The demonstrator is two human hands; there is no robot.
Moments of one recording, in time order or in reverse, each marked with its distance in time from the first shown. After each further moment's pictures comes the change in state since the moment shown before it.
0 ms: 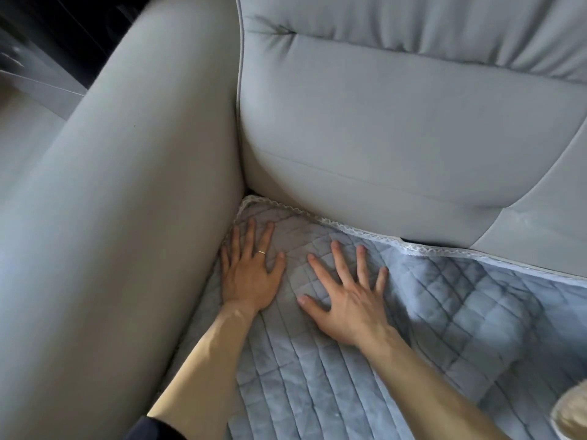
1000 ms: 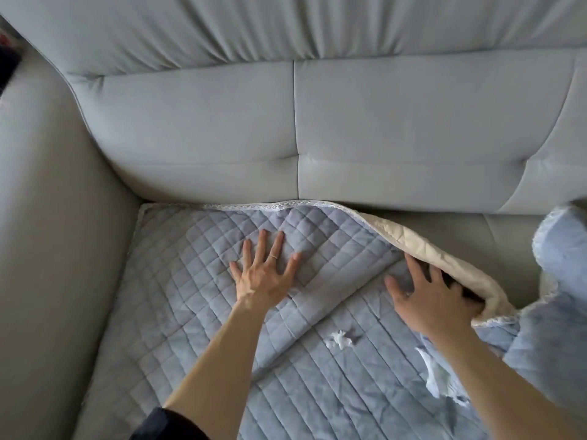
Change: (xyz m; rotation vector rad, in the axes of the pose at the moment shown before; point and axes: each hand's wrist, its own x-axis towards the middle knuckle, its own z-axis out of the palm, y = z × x) left_hand -0.129 0.235 -0.001 -0.002 -0.341 0.128; right_hand -0.229 0.276 -0.015 0.214 -0.038 0.719
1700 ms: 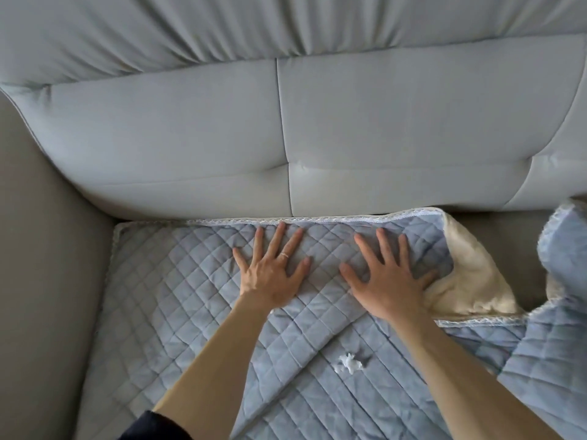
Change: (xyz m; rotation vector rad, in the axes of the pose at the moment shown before) left_hand 0.045 0.017 -0.004 0.140 0.060 0.253; right_hand 0.035 -0.071 0.011 0.056 0.067 -0.185
